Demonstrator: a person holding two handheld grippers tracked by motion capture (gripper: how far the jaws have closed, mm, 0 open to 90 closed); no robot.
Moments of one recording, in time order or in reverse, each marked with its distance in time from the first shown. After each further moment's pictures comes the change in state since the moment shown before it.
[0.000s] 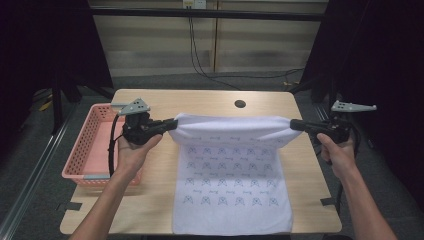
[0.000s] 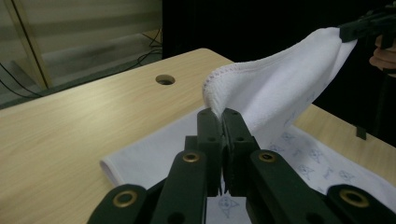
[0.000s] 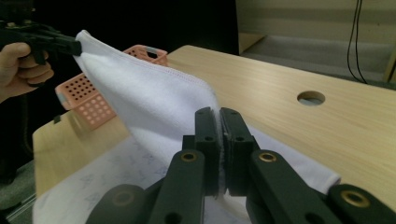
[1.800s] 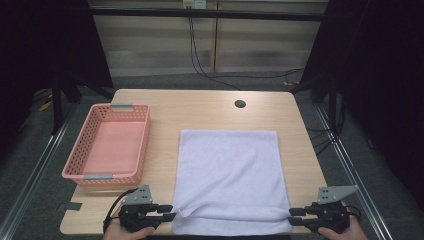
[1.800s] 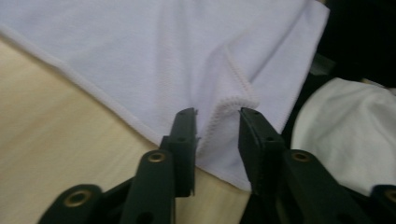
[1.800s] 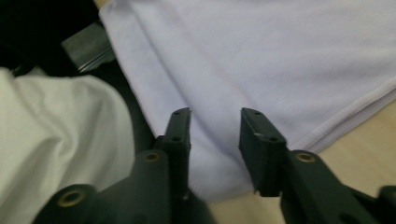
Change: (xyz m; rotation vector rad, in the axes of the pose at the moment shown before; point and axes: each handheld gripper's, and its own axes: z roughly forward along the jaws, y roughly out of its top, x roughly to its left) left arm -0.069 -0.171 -0.033 0.309 -0.206 0.013; right arm 0.096 -0.160 -0.035 0.415 0.132 -0.075
